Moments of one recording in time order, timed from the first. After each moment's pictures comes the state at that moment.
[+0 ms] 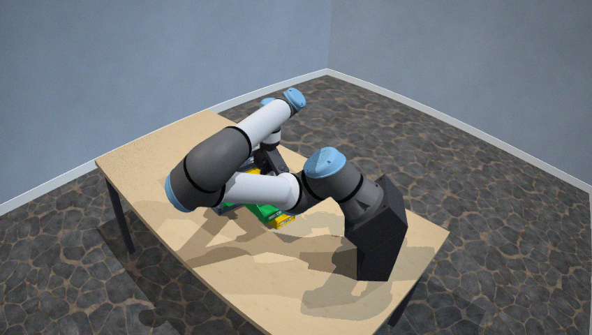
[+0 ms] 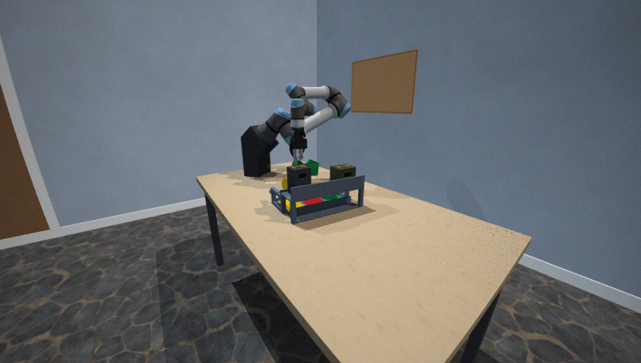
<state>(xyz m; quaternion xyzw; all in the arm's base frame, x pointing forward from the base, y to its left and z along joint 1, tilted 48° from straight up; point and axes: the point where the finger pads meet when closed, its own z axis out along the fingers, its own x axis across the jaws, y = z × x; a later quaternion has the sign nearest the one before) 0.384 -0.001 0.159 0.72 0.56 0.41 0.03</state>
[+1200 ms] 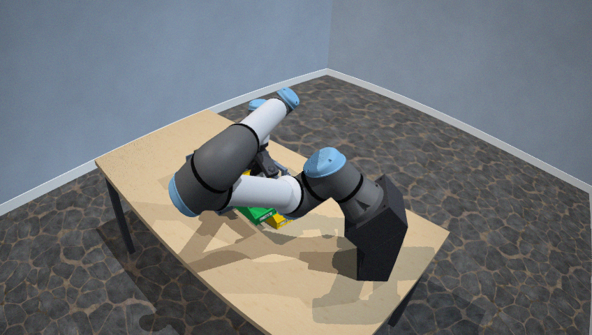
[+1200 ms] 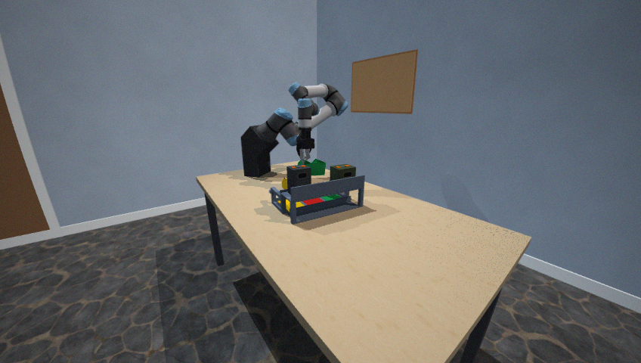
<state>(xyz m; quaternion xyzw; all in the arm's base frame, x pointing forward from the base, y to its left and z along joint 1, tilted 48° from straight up) 0.396 0.026 0.186 0.71 0.57 0.40 0.04</state>
